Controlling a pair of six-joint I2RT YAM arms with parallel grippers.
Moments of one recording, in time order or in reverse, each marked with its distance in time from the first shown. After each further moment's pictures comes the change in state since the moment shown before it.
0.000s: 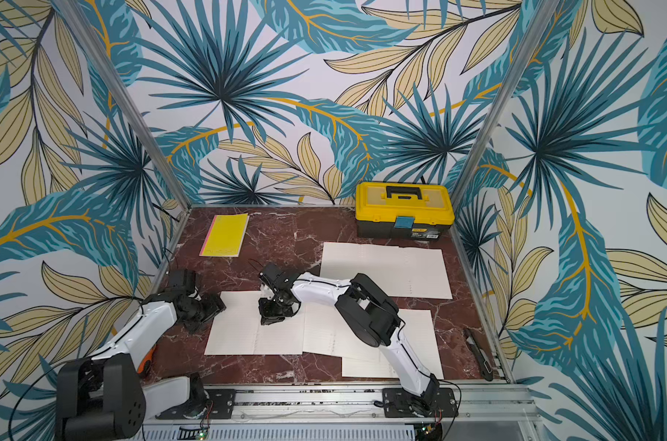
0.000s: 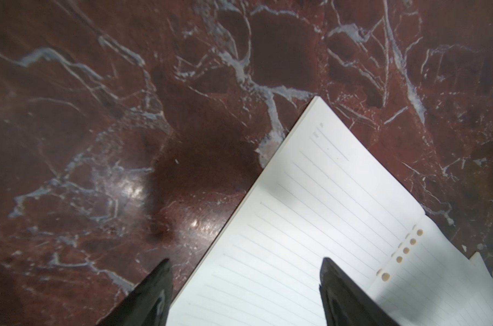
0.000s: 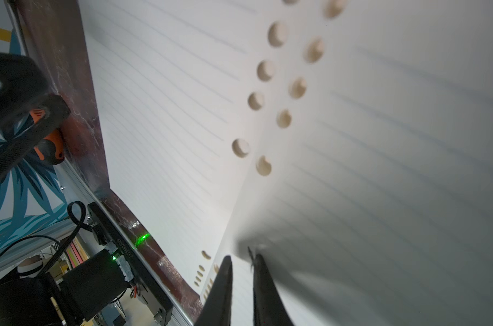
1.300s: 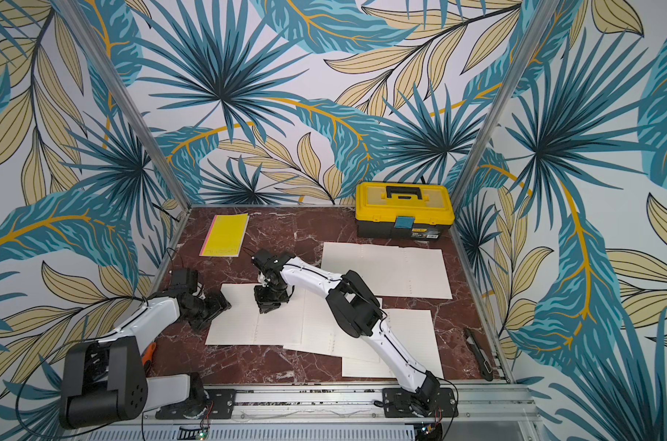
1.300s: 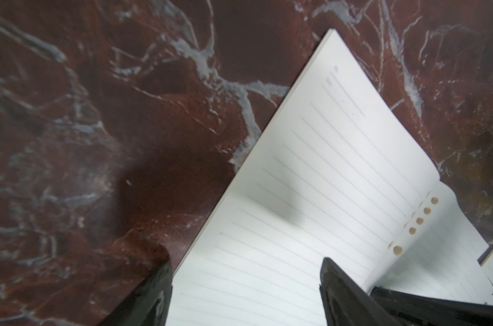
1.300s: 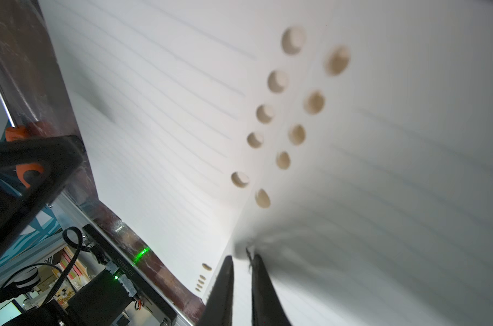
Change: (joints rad) left arm 0.005 0.093 -0.004 0.082 0.084 0.028; right arm -0.057 0.262 0.511 -0.400 0.015 -0.094
